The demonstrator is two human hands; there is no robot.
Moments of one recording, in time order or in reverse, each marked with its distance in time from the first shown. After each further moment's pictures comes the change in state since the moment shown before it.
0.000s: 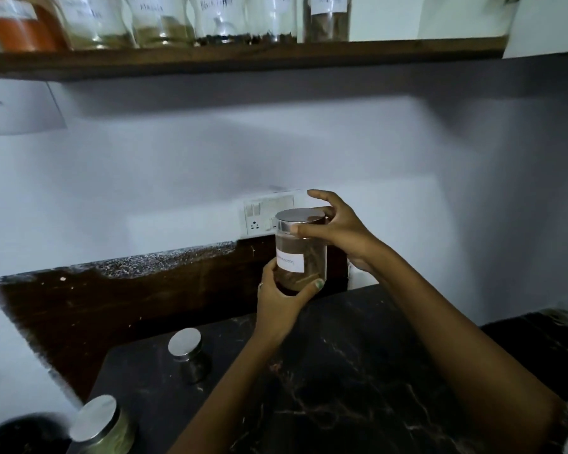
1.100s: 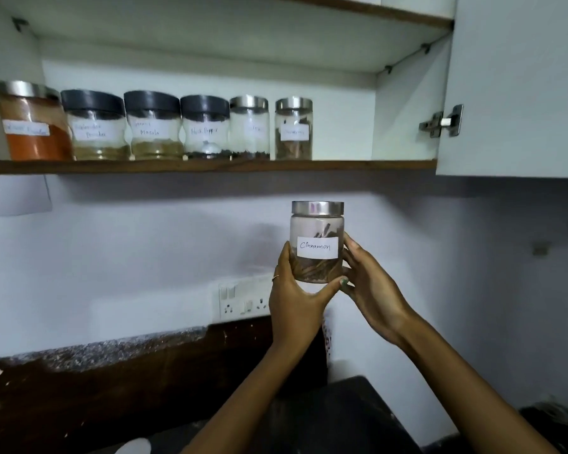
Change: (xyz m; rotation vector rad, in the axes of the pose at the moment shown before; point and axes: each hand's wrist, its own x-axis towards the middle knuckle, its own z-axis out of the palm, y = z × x) left_hand 0.045 0.129 0.072 0.121 0.173 0.441; right_hand -0.024 -0.049 -0.077 0.224 0.044 -0.222
